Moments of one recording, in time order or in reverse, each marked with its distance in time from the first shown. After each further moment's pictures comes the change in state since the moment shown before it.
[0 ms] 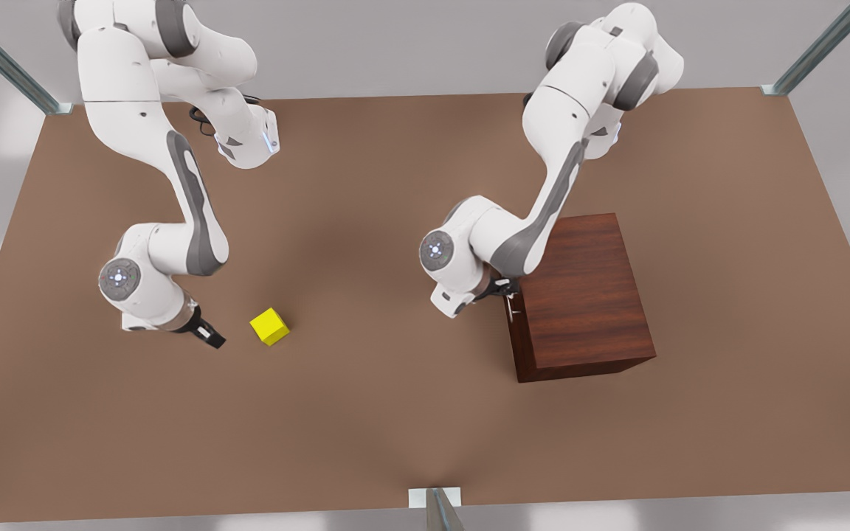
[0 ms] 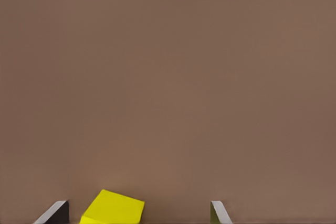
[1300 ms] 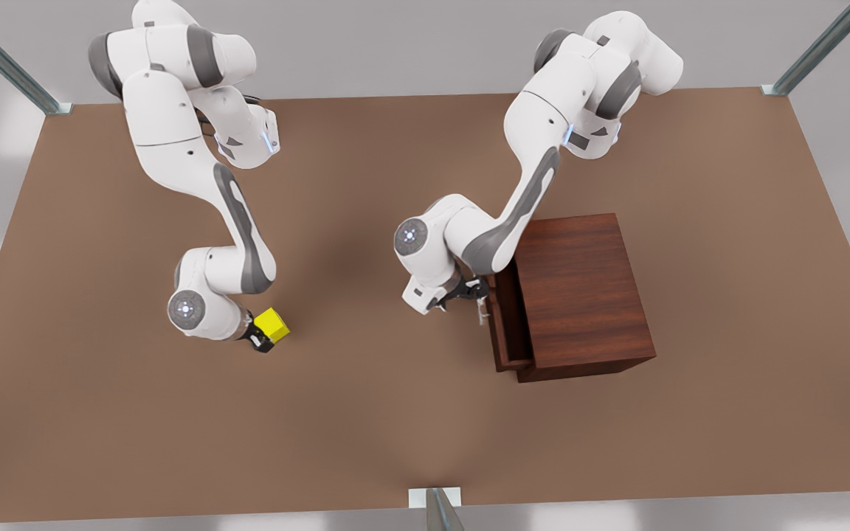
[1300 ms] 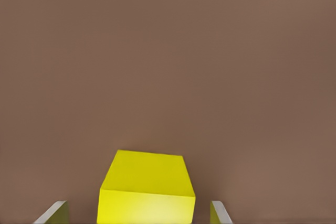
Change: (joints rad) left arm -0.051 0.073 -0.023 0.072 0.036 0.135 -0.148; right arm 0.116 0.186 0.002 0.083 0.114 -0.051 0.201
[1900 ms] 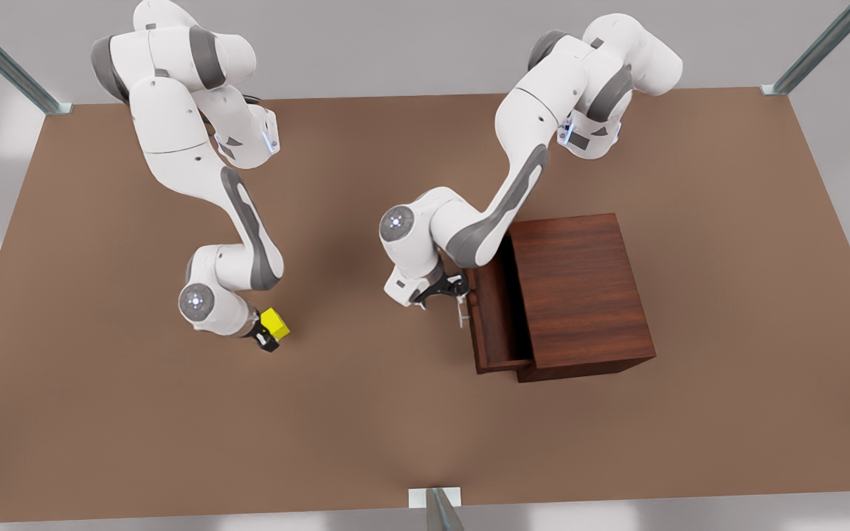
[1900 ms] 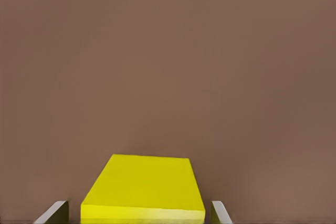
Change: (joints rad) left arm -0.030 0.031 -0.022 0.058 0.000 0.048 -0.065; right arm 0.005 0.010 0.018 -0.078 0.031 0.142 0.037
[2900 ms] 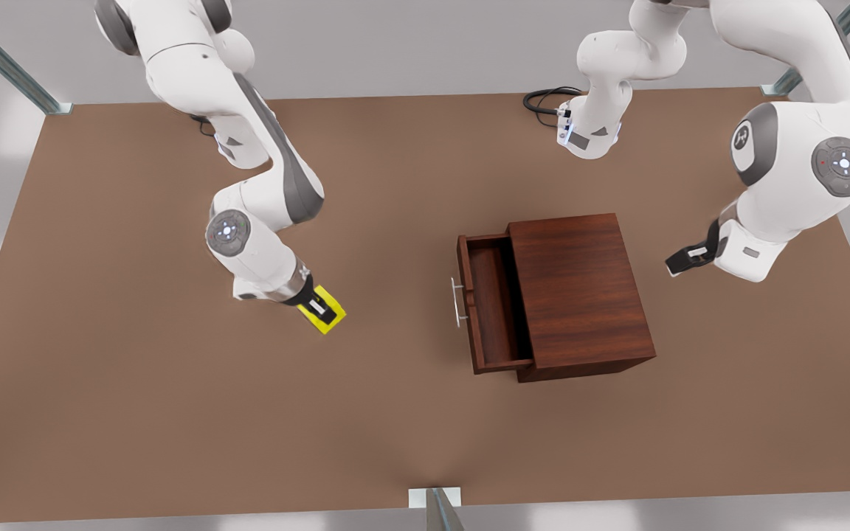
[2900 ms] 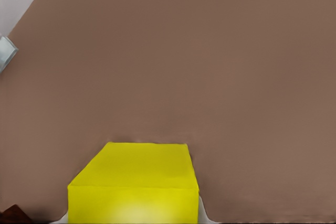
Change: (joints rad) left arm 0.731 -0.709 0.012 -0.414 -0.318 -0.220 0.623; right arm 0.249 -0.220 0.007 0.278 0.012 -0.279 0.195
